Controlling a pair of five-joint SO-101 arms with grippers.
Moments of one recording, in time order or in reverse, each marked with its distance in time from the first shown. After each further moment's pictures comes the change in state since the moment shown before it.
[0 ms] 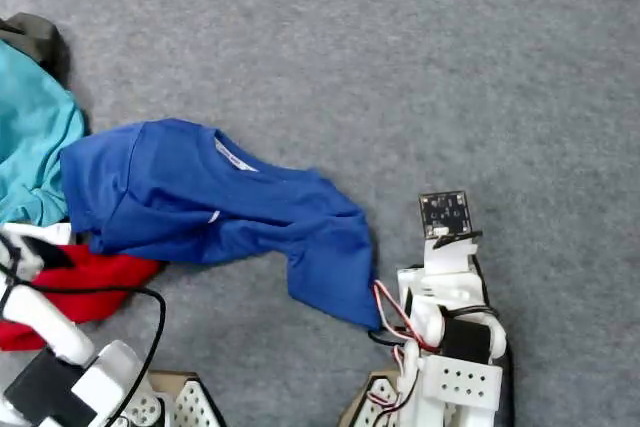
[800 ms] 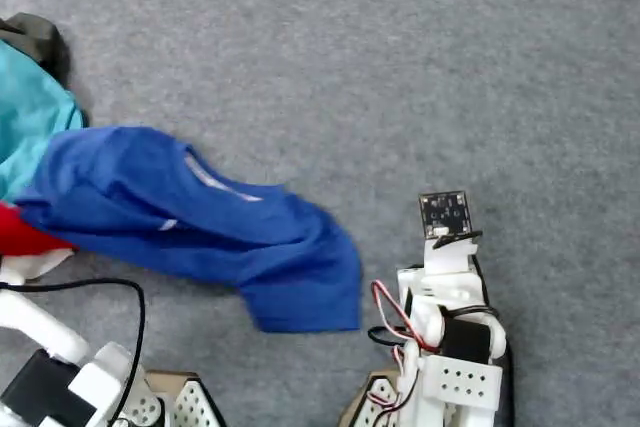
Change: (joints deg) left arm -5.3 0.1 -23.6 -17.8 1.2; right arm 0.0 0.0 0.0 0.0 0.0
